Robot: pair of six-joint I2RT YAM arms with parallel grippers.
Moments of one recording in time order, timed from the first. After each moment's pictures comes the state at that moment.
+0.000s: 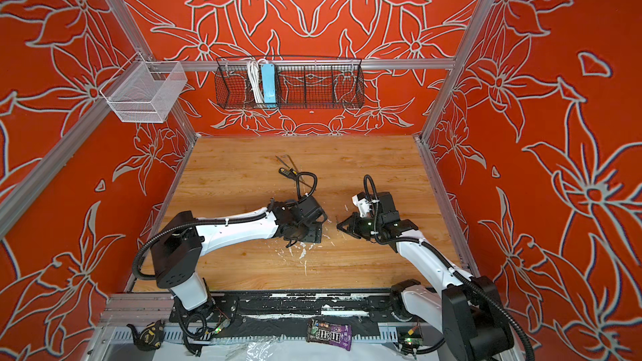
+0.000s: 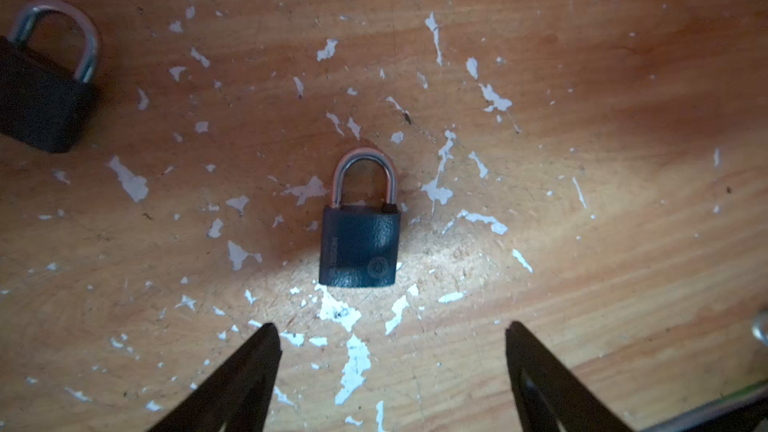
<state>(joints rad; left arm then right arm) -0.94 1.76 1.22 -0.68 -0.11 -0.87 0.27 1.10 0.52 -0.29 -0.70 0.65</state>
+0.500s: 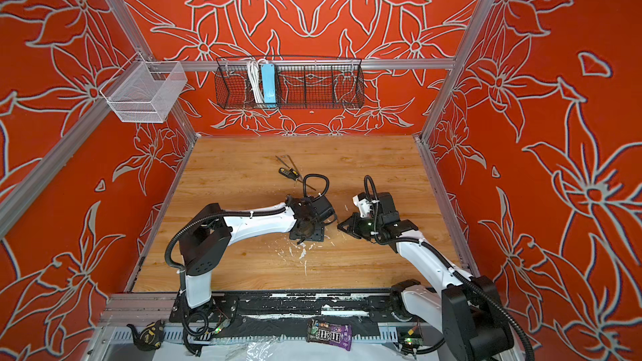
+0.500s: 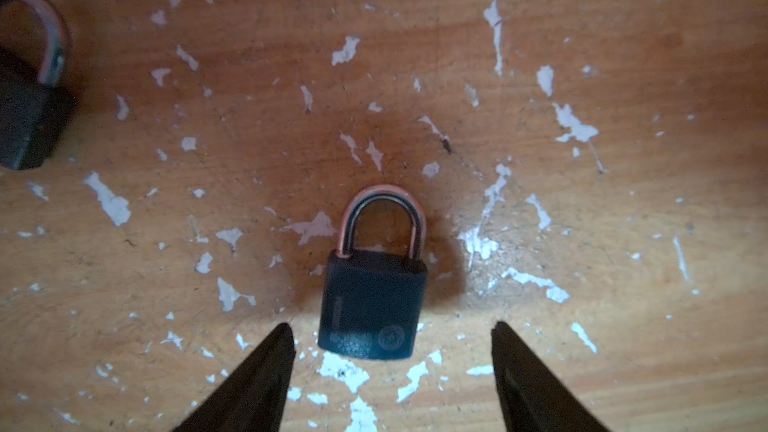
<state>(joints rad) -0.94 1.94 1.36 -0.79 -0.16 -0.91 0.27 1.10 0.52 -0.29 -0.70 0.66</state>
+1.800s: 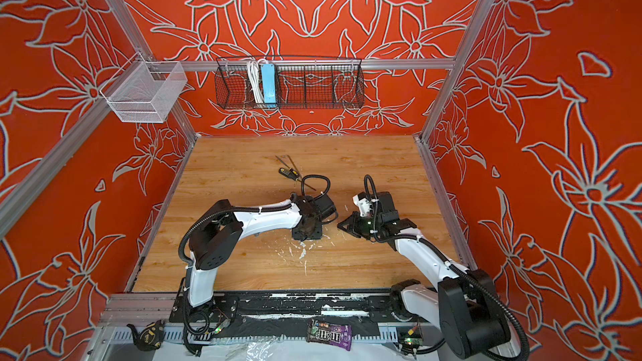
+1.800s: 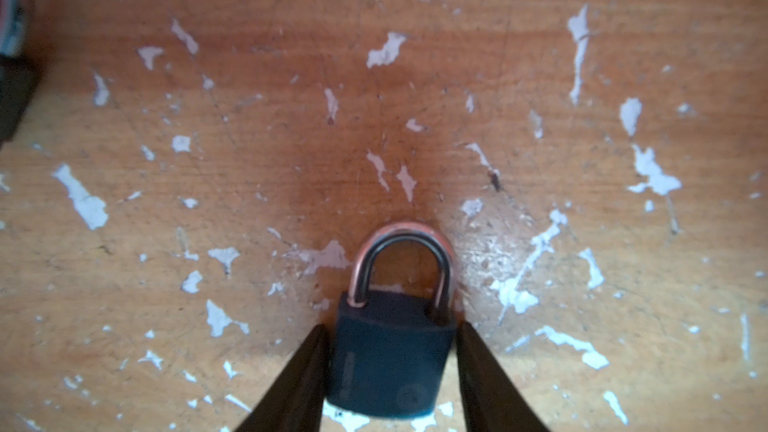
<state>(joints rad) -0.92 2.02 1.41 -0.84 -0.14 -1.00 0.26 1.14 0.52 -0.26 -0.70 0.67</state>
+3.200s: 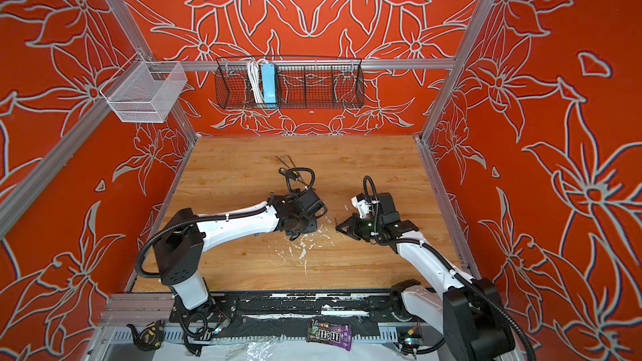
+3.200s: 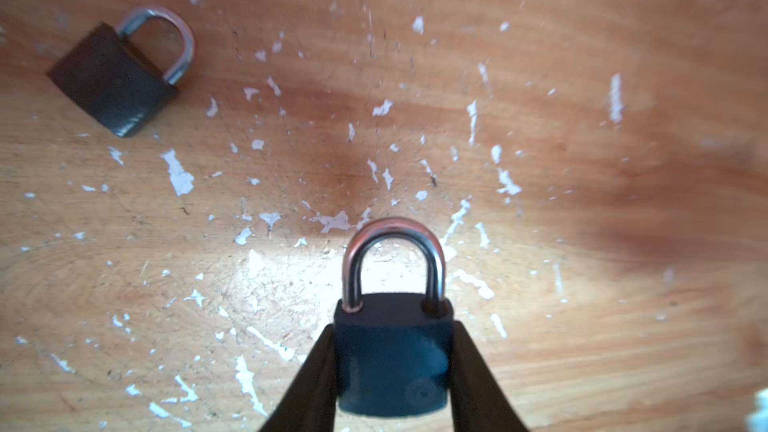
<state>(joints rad) -0.90 1.74 1.25 -0.68 -0.16 -1.11 0.29 1.07 0.52 -0.31 -0.75 0.69</state>
